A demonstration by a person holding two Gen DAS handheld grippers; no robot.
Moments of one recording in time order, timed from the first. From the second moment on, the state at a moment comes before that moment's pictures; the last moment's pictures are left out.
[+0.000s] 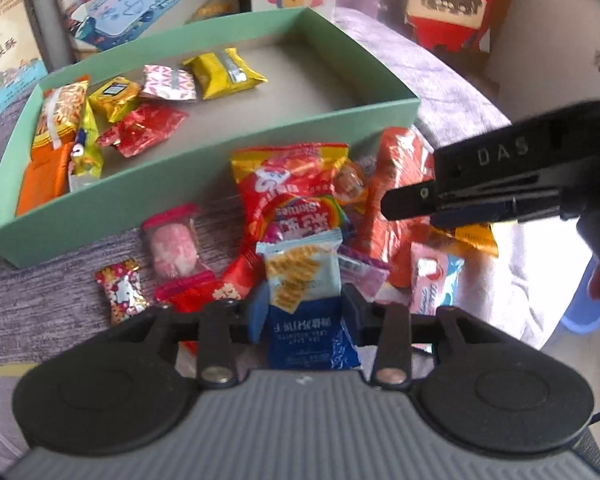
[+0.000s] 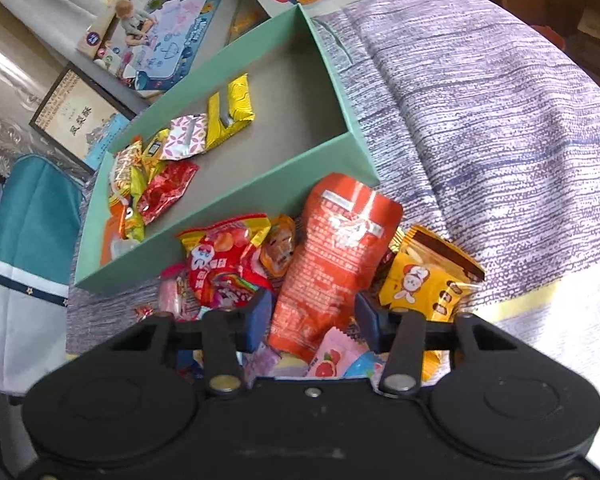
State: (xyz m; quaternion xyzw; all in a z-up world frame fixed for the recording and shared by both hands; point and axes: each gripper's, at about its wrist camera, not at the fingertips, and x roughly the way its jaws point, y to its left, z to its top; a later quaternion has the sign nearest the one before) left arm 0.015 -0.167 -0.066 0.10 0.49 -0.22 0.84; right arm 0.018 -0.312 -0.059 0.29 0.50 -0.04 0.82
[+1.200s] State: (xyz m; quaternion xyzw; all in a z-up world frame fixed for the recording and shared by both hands) left arm 0.039 -0.144 -0.007 0.04 0.46 -0.22 0.86; right arm 0.033 -0.310 -0.009 0.25 0.46 0.00 0.85
